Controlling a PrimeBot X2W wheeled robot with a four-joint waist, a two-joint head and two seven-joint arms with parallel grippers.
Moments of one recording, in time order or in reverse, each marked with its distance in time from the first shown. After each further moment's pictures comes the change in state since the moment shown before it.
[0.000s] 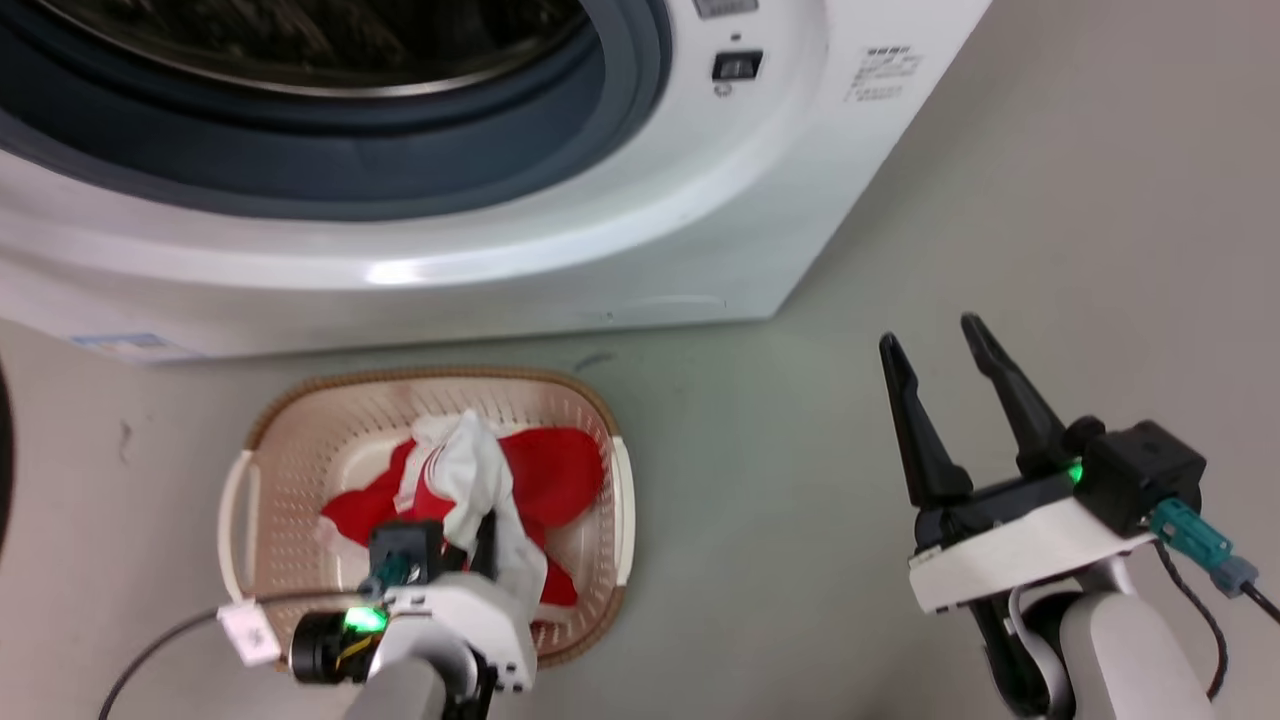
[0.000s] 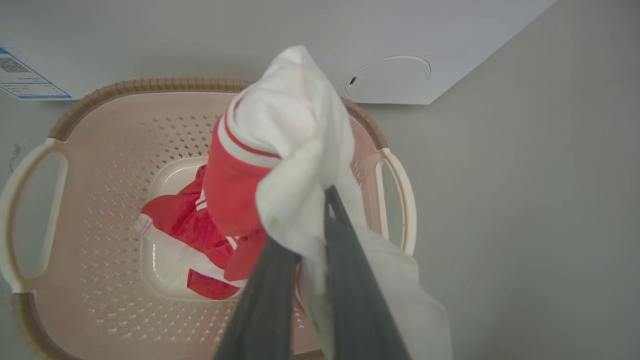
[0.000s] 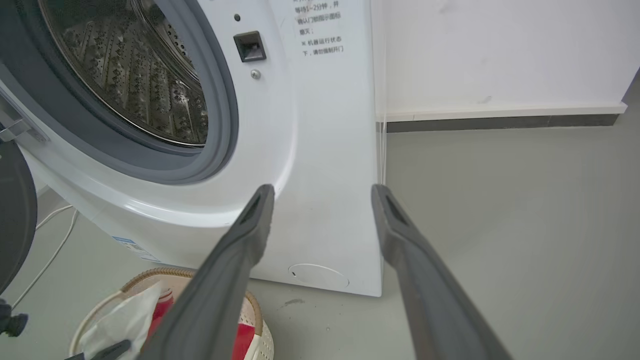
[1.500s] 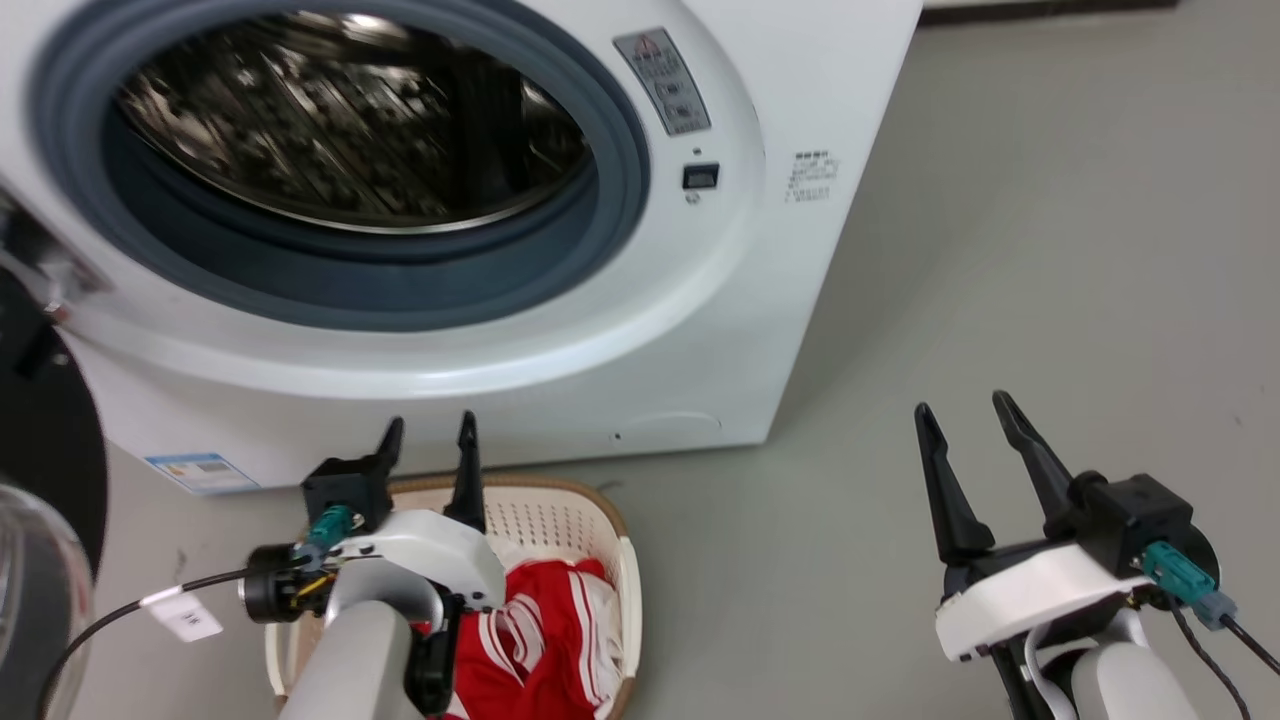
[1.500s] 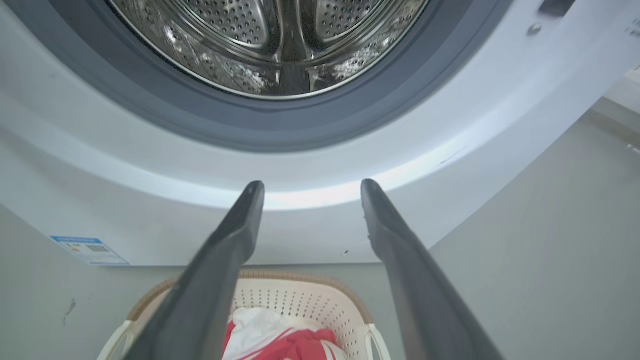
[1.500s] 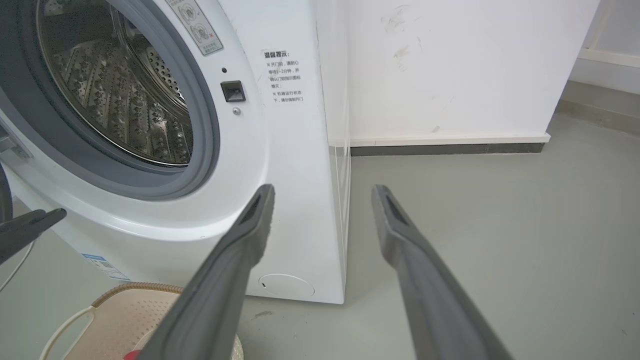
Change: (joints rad) left arm -0.099 0.003 0.085 -0.036 0.025 0.007 -0.040; right arm 0.031 0.000 -0.060 0.130 -0.054 0.000 -0.036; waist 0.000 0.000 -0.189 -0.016
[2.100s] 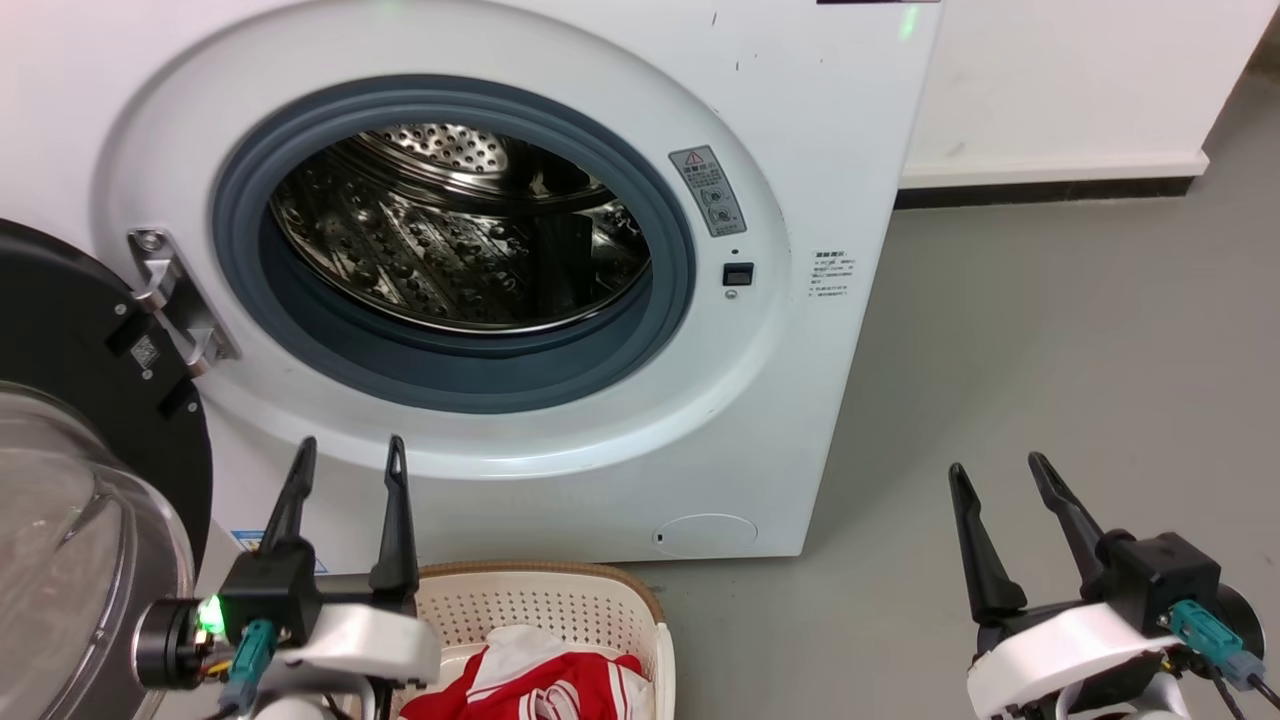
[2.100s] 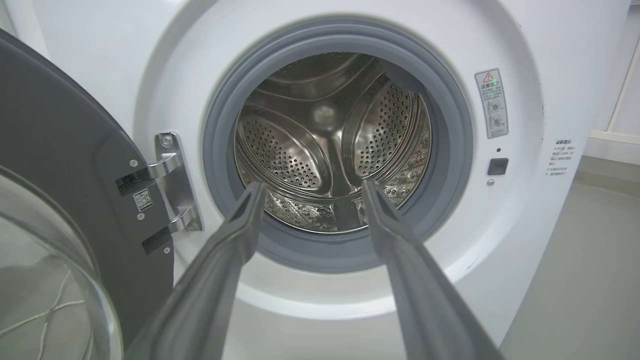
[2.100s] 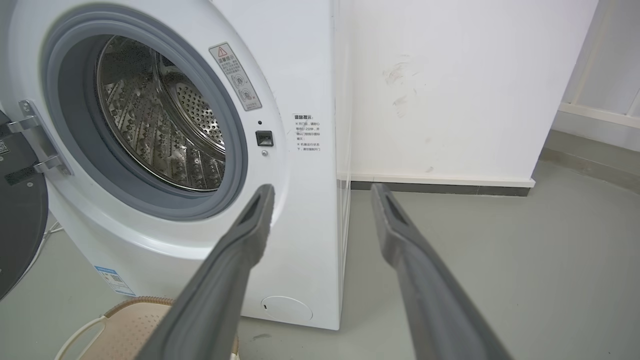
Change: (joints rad) left arm 0.309 0.063 0.079 -0.550 0.175 0.021 0.000; right arm 0.146 0.000 -0.057 -0.116 -0.053 0.000 0.073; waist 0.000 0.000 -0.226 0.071
